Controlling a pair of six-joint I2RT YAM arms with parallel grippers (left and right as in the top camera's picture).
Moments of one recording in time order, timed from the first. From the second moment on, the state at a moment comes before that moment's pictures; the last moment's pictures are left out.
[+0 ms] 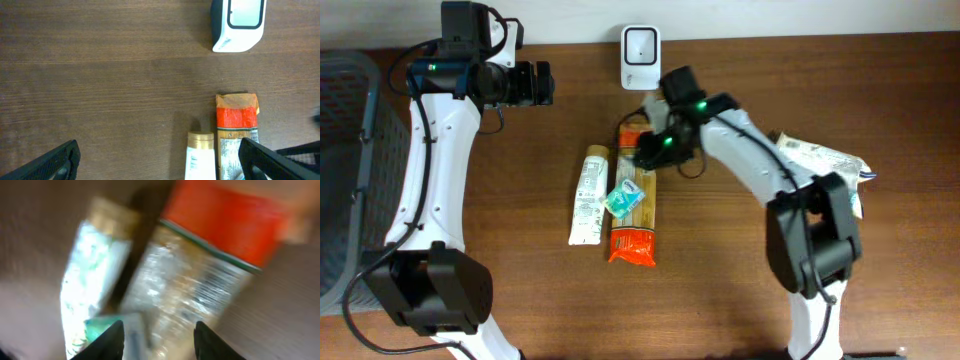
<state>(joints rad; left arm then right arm) -0.02 1.90 1.93 -0.98 0.16 -0.02 0.44 2.13 1.70 -0.79 -0.43 0.12</state>
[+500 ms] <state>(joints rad) -0.02 1.90 1.93 -0.98 0.16 -0.02 0.53 2.19 1.70 -0.82 -0.37 -0.03</state>
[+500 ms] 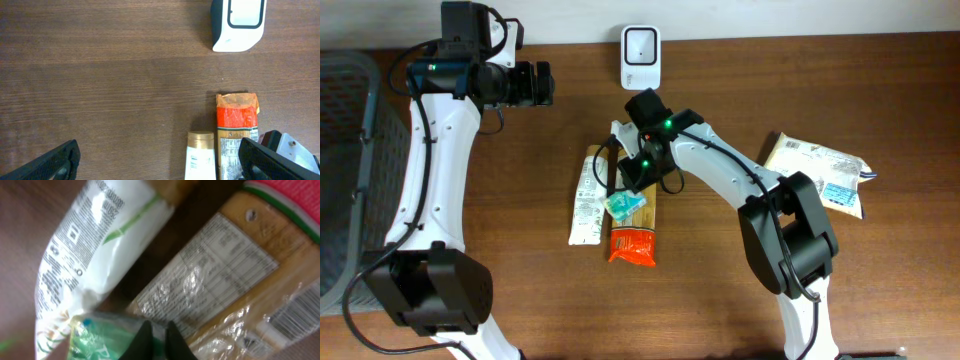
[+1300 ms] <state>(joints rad) -0.02 1.90 1.93 -0.98 0.16 -0.02 0.50 2.03 1.53 -1.07 -0.26 0.04</state>
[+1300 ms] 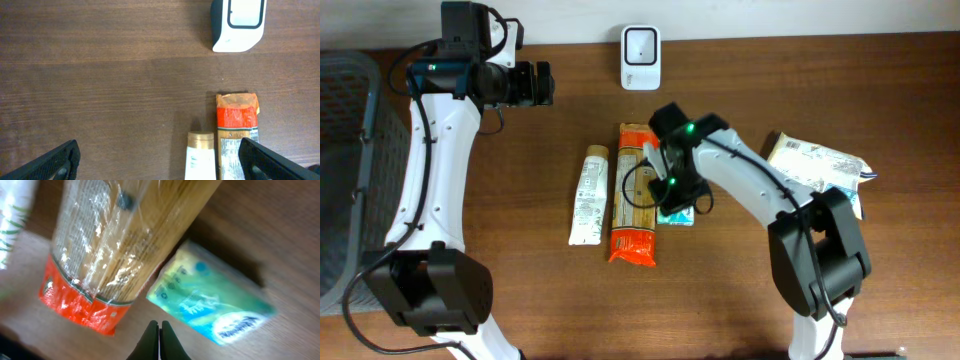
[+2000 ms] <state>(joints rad) -0.02 1.90 1.93 -0.98 0.16 -0.02 0.36 2.03 1.39 -0.72 -0.20 0.43</state>
